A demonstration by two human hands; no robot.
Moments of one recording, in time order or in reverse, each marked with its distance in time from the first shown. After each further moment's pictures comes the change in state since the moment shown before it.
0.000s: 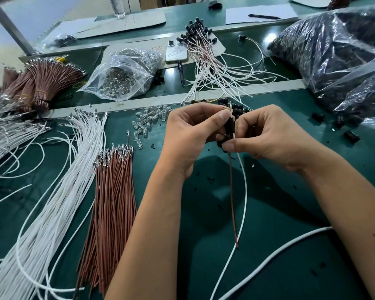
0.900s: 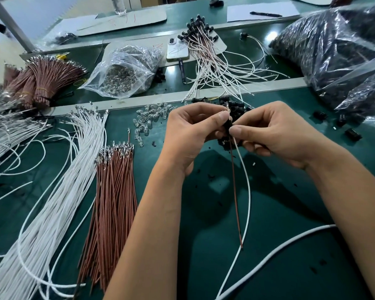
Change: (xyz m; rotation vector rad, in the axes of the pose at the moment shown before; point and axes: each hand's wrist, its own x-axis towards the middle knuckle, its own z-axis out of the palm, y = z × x) left_hand 0.002 -0.004 -0.003 -0.007 0.007 -0.049; right_hand 0.000 0.000 -0.006 0.074 -0.014 0.033
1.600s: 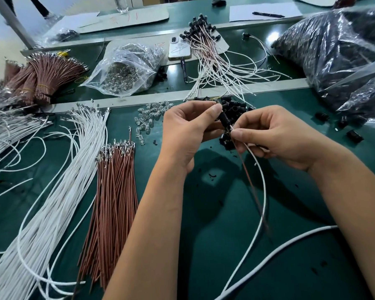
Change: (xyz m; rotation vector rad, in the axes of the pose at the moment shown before) left_hand 0.001 0.003 0.000 -0.030 0.164 -0.071; right_hand -0.001 -0.002 0.000 -0.018 -0.070 0.081
